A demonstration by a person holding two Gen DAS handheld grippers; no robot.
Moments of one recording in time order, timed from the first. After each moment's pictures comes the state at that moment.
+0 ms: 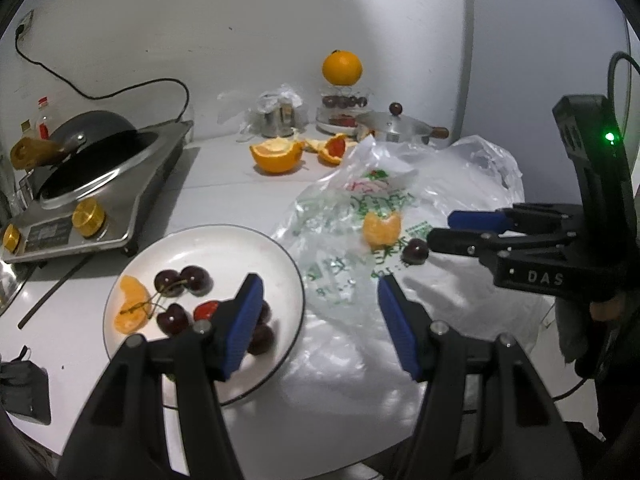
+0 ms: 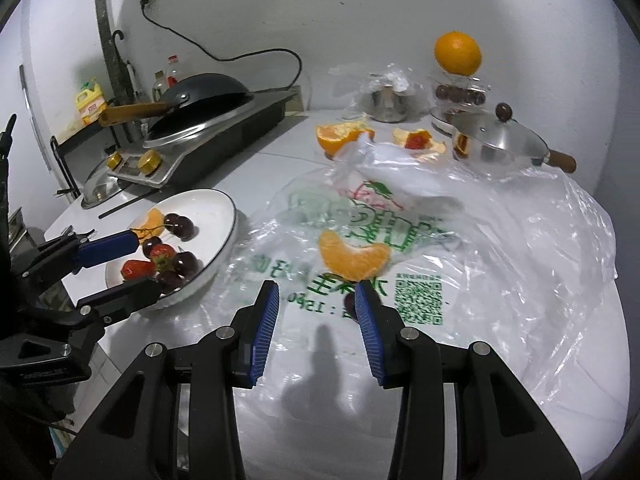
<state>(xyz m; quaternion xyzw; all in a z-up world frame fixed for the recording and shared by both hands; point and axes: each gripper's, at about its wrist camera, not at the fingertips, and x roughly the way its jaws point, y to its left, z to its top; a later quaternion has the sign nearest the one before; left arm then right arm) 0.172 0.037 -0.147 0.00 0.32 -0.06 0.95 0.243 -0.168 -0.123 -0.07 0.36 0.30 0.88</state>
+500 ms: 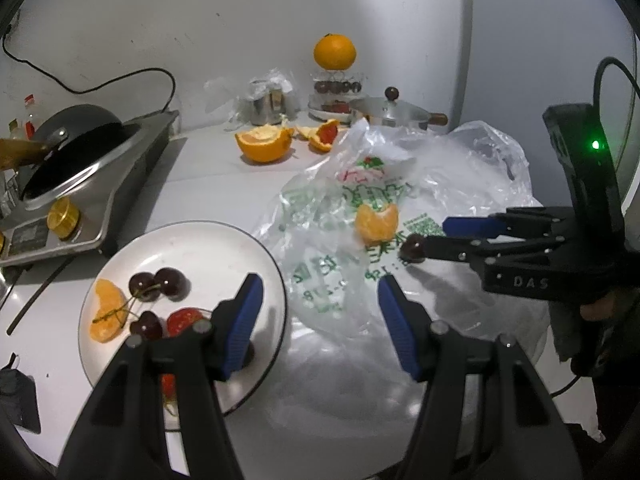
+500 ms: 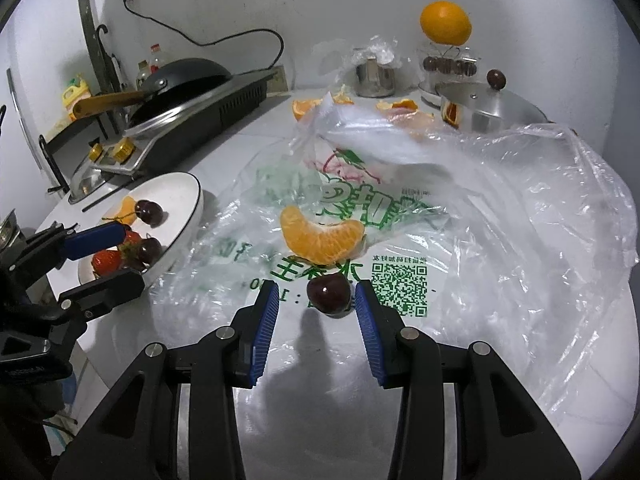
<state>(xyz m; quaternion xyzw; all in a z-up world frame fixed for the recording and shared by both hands) 0.196 0.027 -0.160 0.01 0.34 -0.07 0.94 0.268 -0.178 -0.150 -0.07 0.40 0.29 0.87</state>
